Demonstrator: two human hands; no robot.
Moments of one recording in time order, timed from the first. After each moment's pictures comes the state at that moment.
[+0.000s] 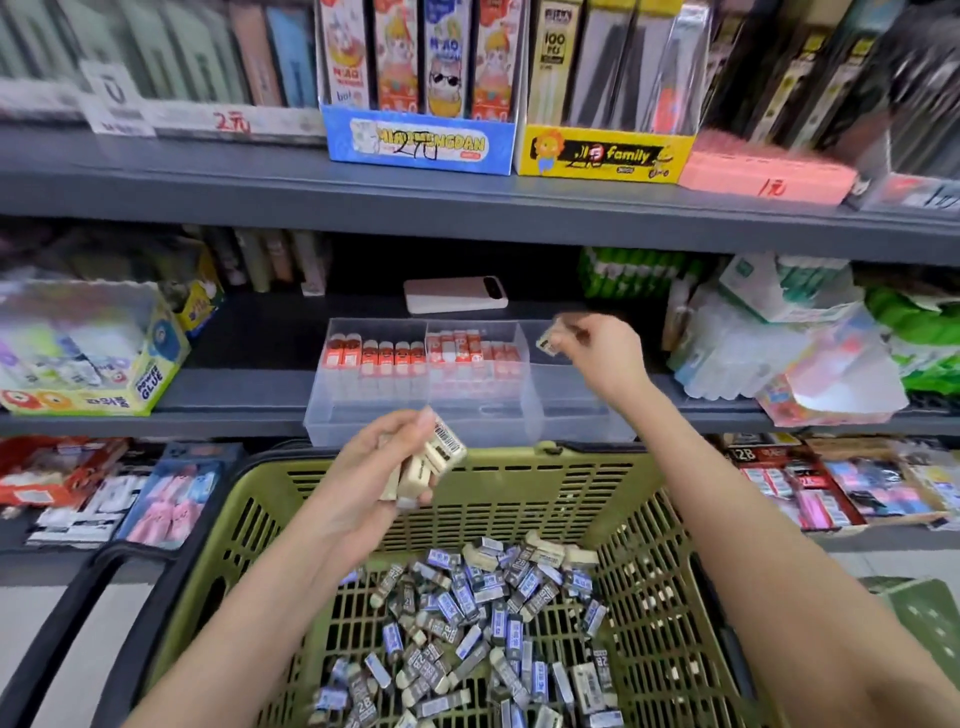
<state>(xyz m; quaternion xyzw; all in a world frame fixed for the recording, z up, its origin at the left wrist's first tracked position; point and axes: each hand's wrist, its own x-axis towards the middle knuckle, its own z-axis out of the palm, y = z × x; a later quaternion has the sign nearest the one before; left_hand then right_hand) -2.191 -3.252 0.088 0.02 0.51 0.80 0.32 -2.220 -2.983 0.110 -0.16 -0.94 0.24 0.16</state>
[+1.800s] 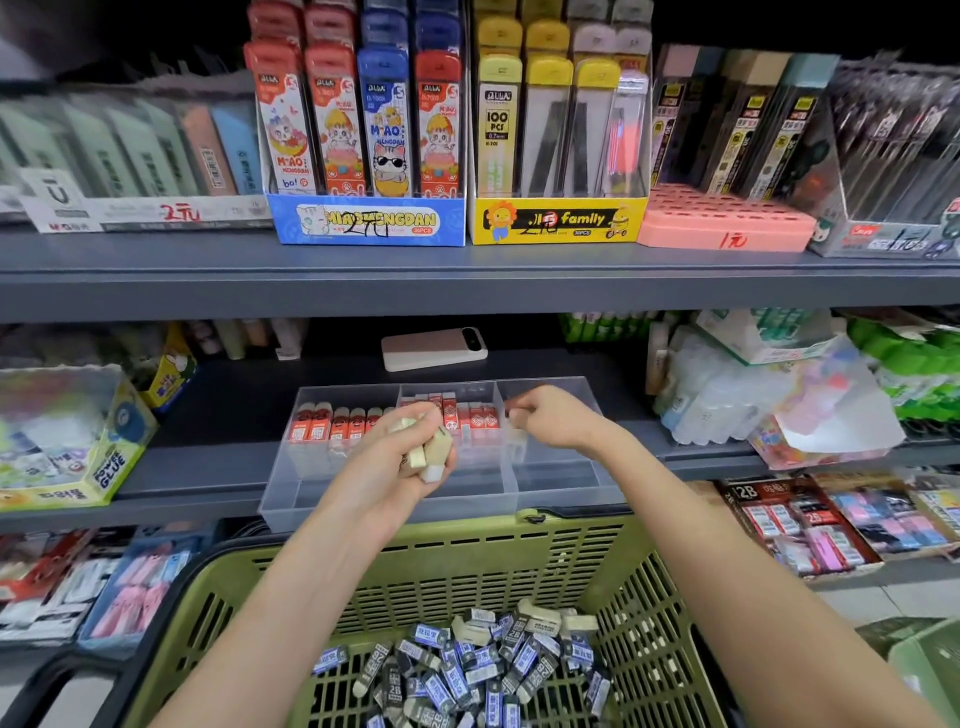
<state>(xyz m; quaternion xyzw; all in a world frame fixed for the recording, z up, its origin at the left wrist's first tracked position) -2.237 -3.187 0.128 -0.07 0.47 0.83 0.30 -2.251 -2.980 0.099 -0.11 -0.95 0.28 -0.07</state>
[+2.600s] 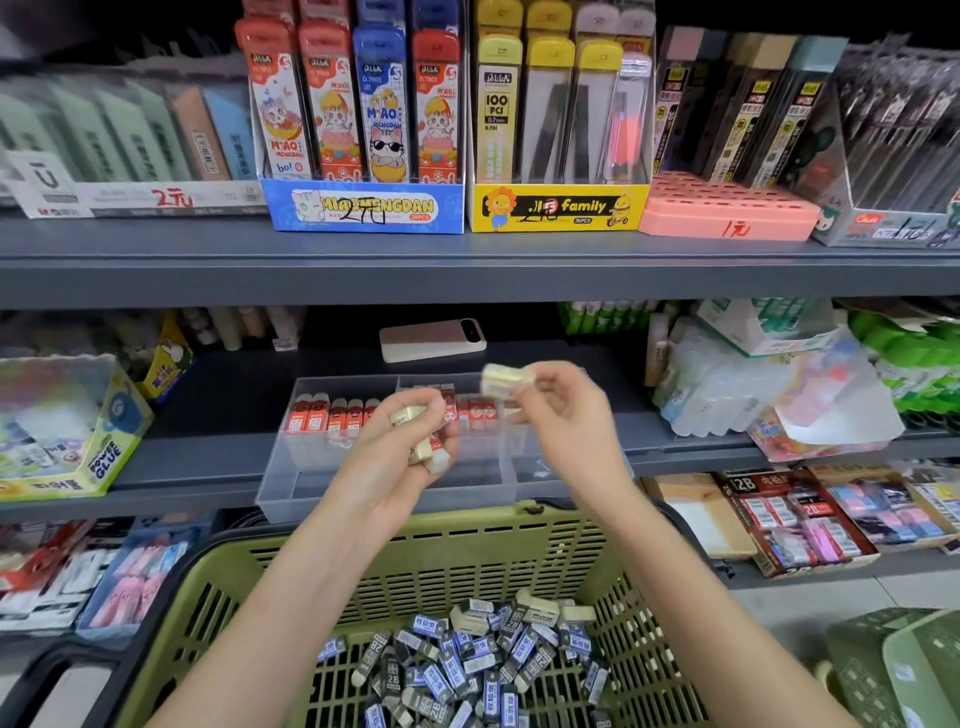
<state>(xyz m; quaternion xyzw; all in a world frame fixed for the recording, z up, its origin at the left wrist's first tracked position) -2.236 -3.184 0.121 -0.03 0.47 0.84 0.26 -2.184 -3.031 0.129 -0.13 -0.78 0.56 0.24</state>
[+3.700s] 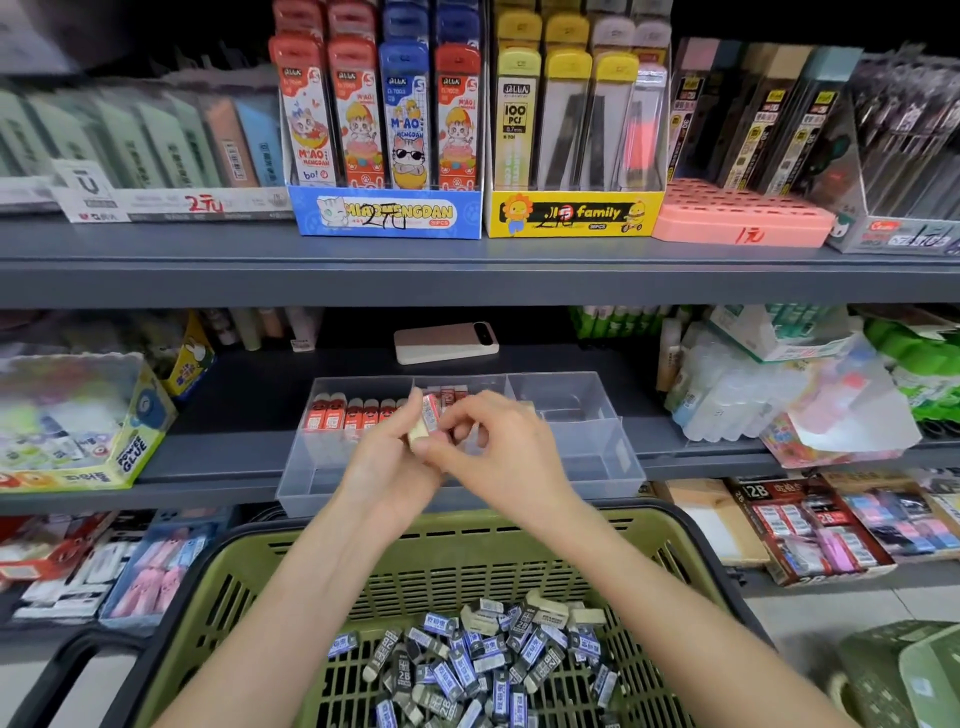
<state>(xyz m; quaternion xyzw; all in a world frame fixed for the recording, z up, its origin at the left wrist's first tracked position) -2.233 -3.190 0.129 -0.05 0.41 0.85 0.32 -2.186 -3.084 0.133 -0.03 -0.92 0.35 0.18</state>
